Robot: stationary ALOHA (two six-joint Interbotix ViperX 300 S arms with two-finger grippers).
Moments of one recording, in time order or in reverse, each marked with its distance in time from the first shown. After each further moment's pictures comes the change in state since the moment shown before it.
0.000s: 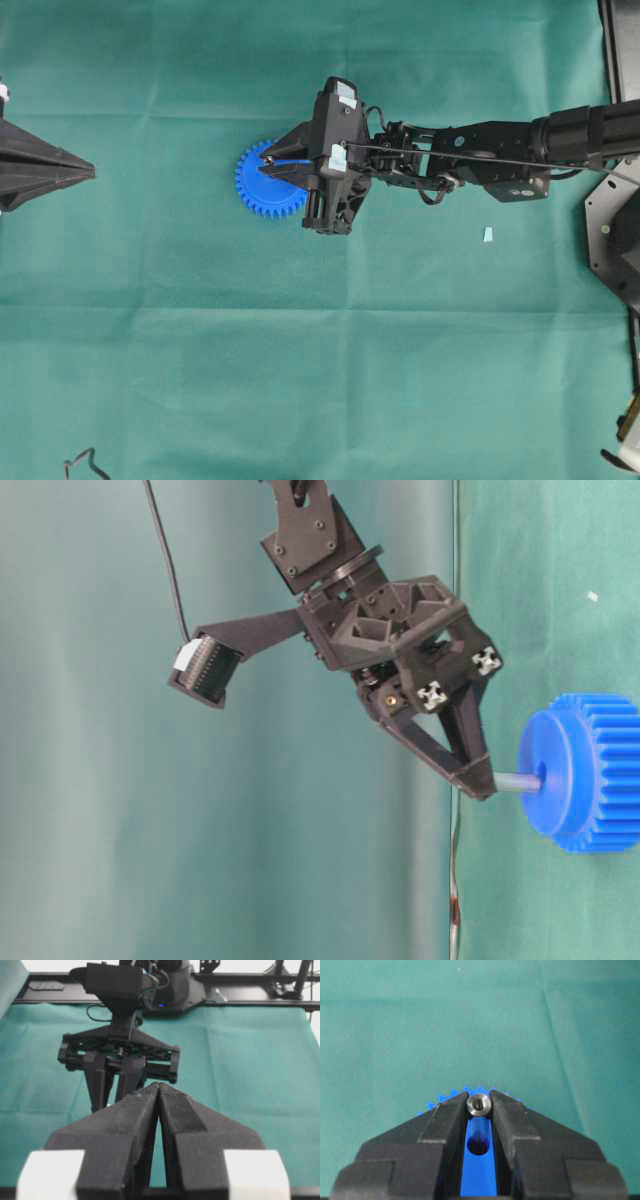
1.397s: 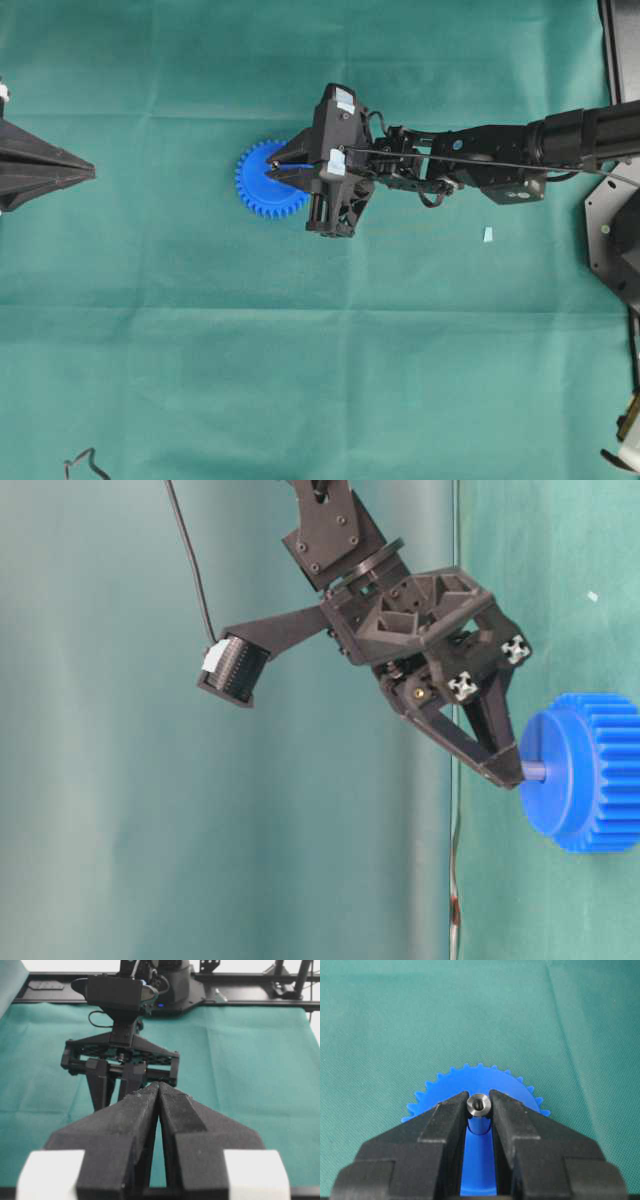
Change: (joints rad) left arm 0.000 0.000 0.000 0.002 0.000 -0.002; right arm 0.002 0.018 0.014 0.005 0.002 0.000
